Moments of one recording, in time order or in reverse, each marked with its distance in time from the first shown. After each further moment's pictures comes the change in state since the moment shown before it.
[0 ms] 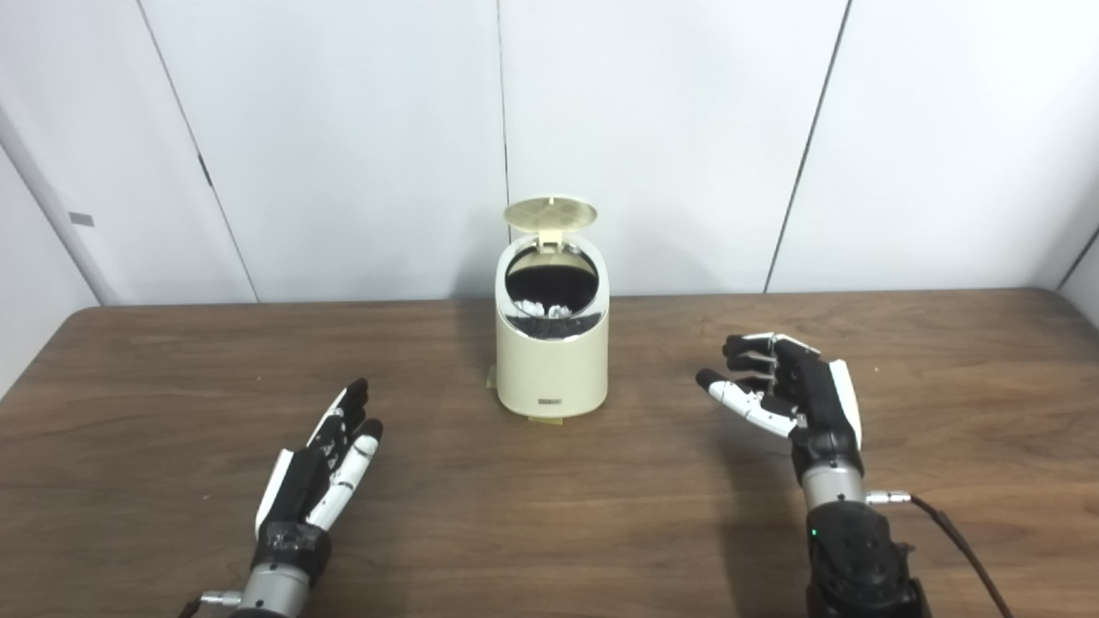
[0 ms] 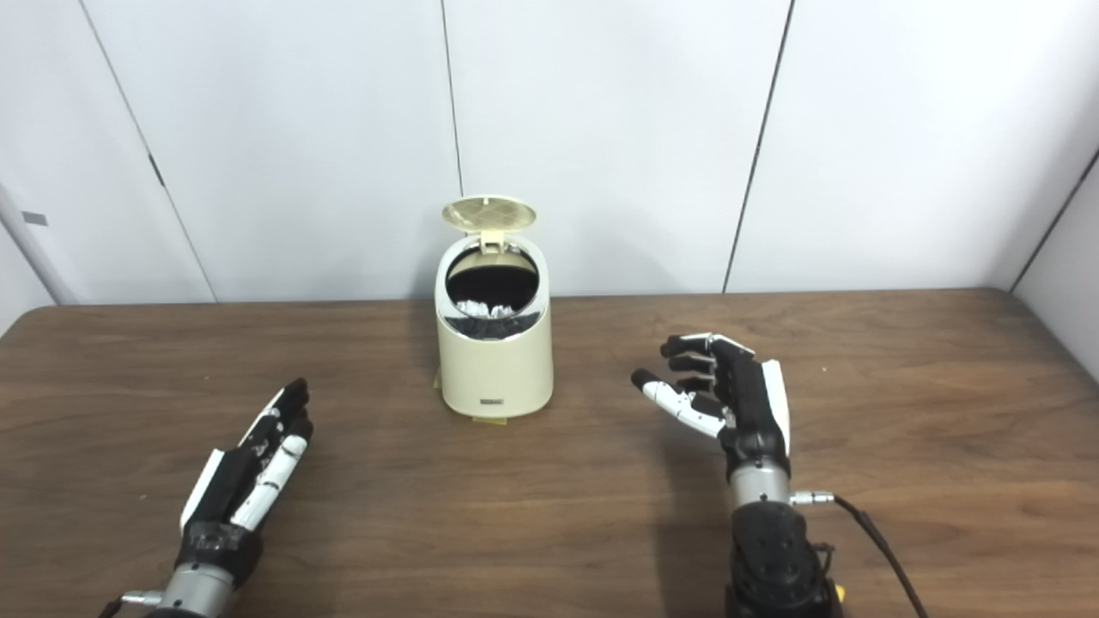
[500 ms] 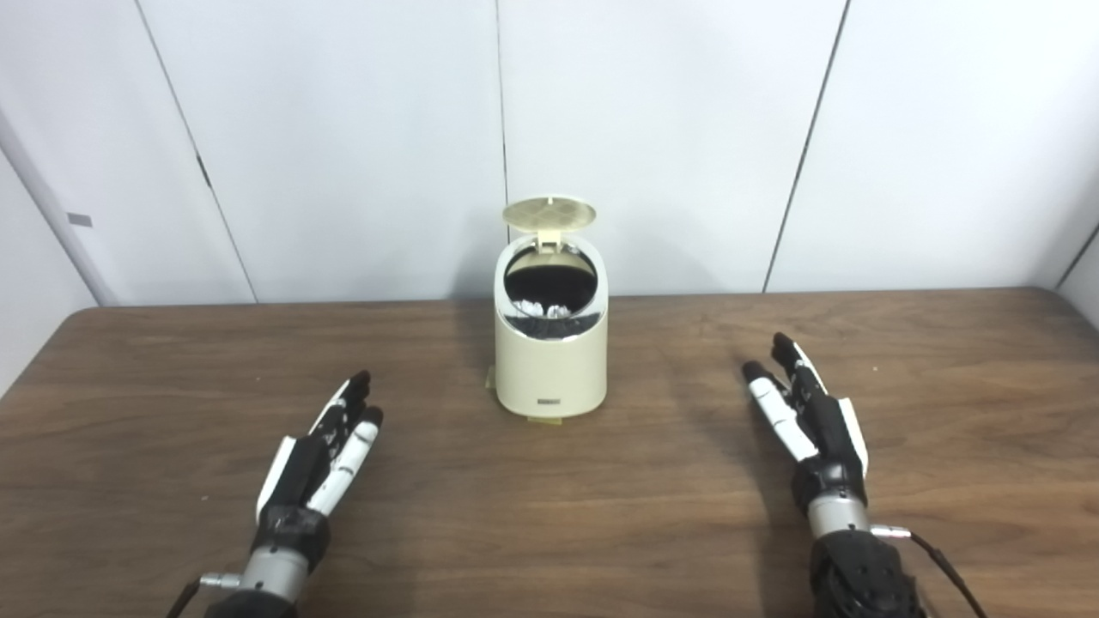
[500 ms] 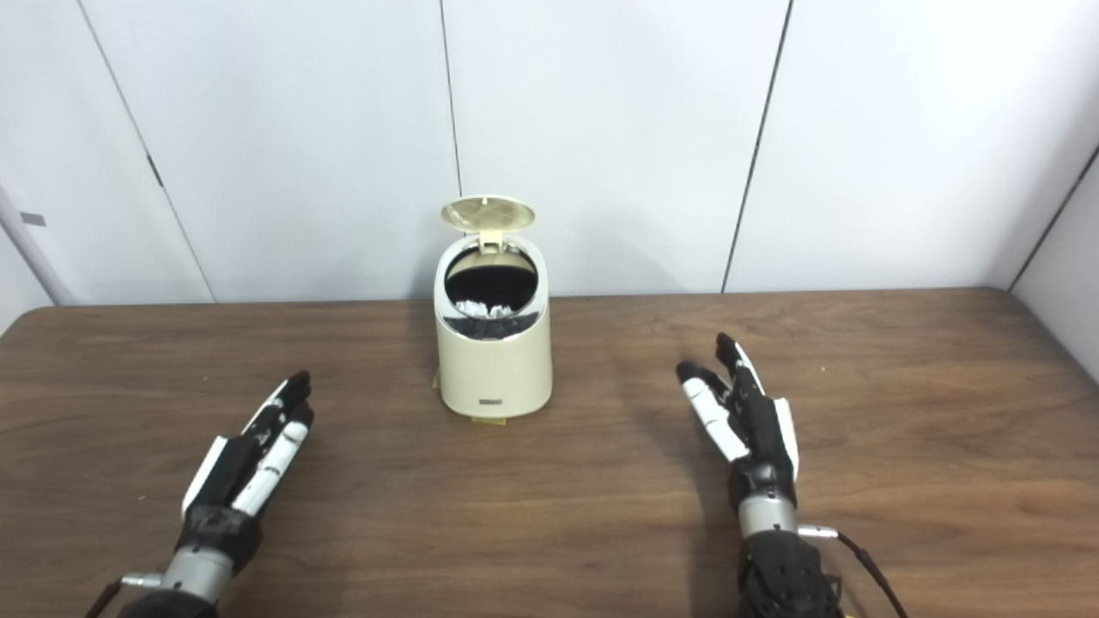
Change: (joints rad) left arm -0.069 0.029 -0.024 -0.021 0.016 0.107 -0.013; right arm 0.031 0.004 -0.035 0.081 0.202 -0.077 0.024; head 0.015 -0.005
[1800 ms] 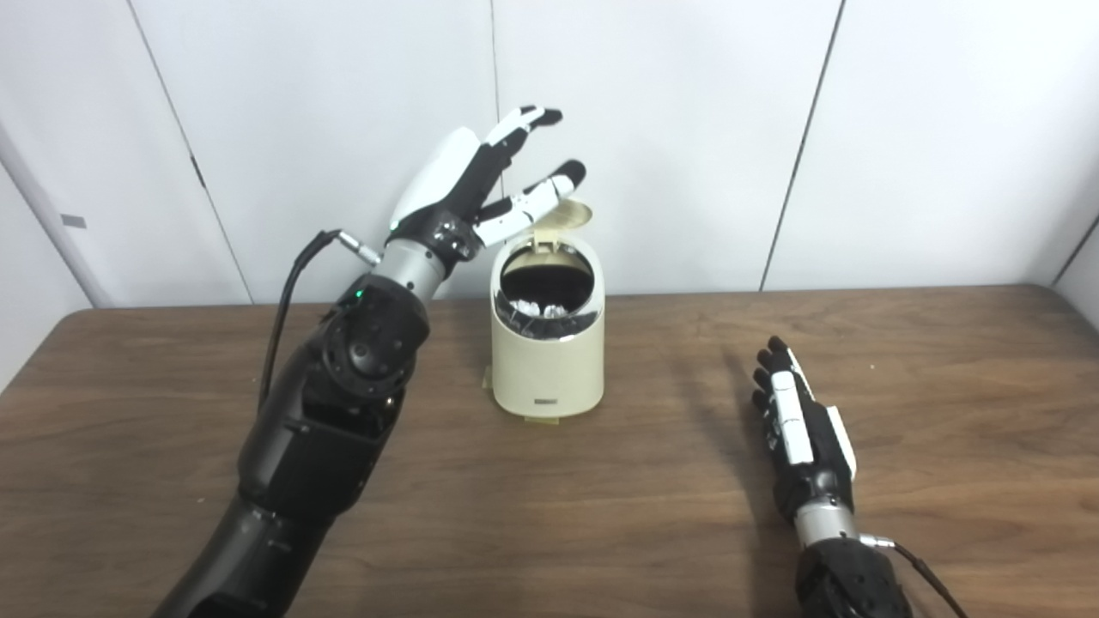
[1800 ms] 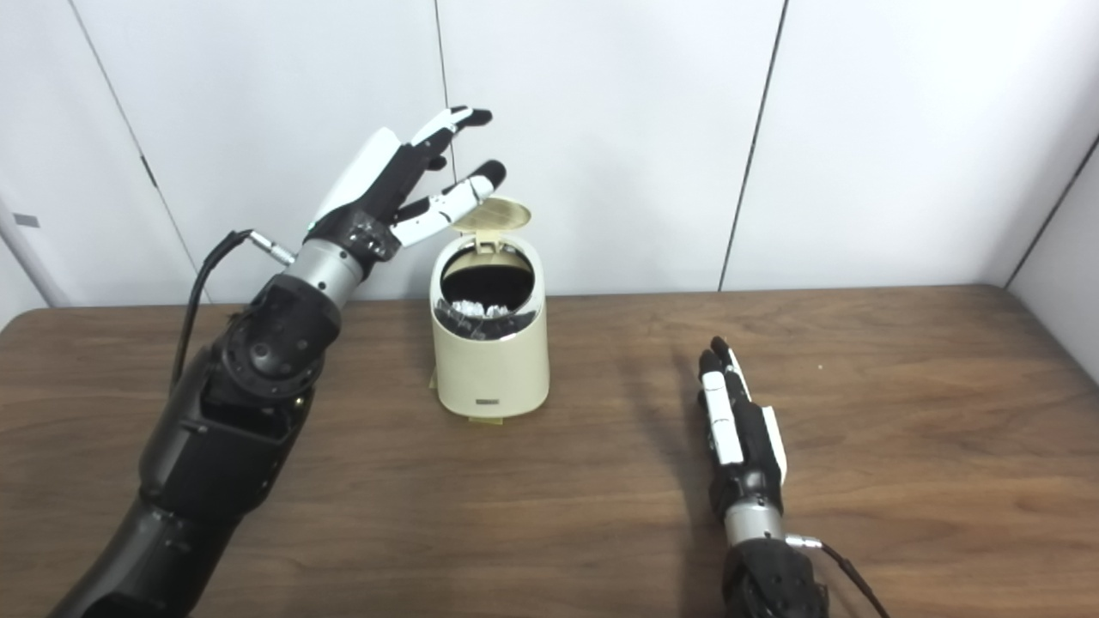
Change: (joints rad) left arm -0.666 0.048 -0.333 0.070 0.528 0.169 -0.101; right arm 0.021 0.012 0.046 -0.029 0.062 0.010 0.003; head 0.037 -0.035
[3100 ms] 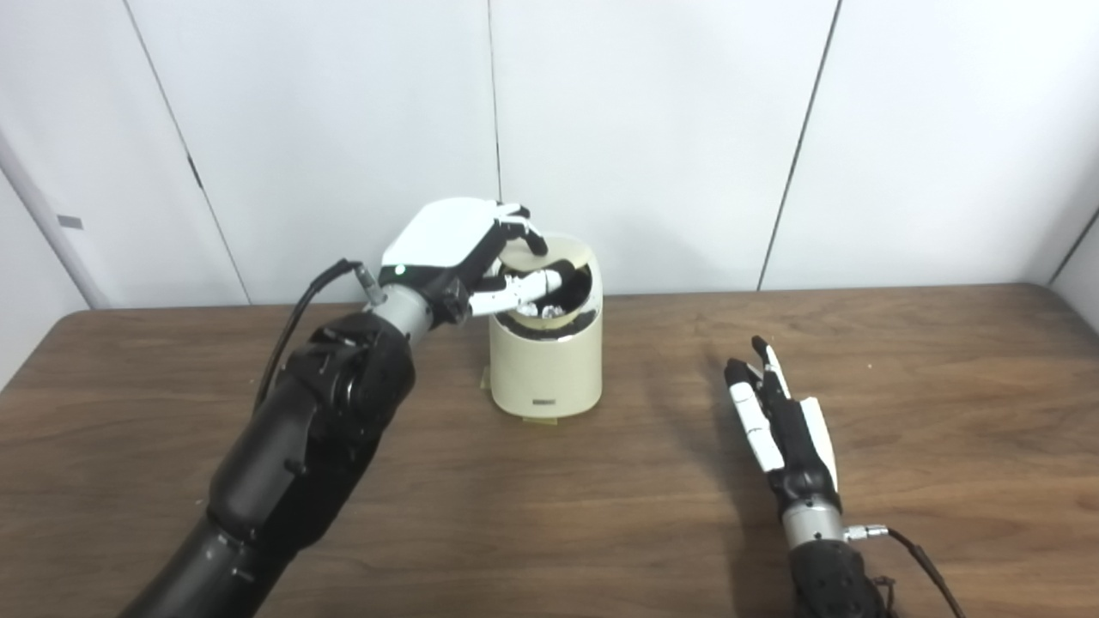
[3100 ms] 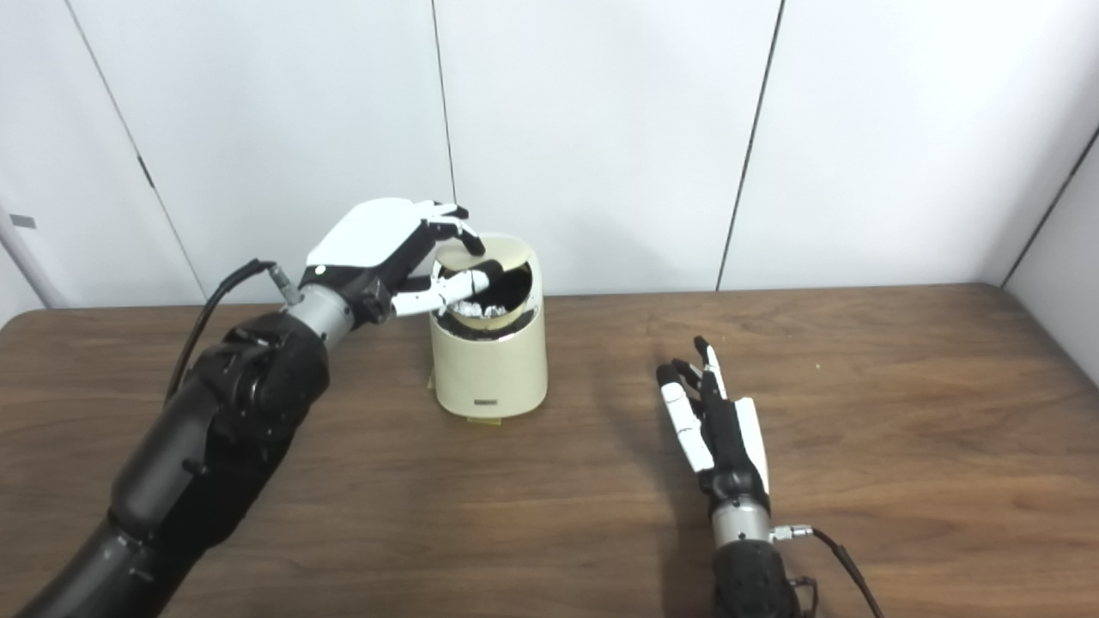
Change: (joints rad) left arm 0.069 0.097 -0.115 -0.056 0.318 -0.052 -0.209; right arm 0.006 -0.043 0.111 -0.024 -0.356 0.079 -0.052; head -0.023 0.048
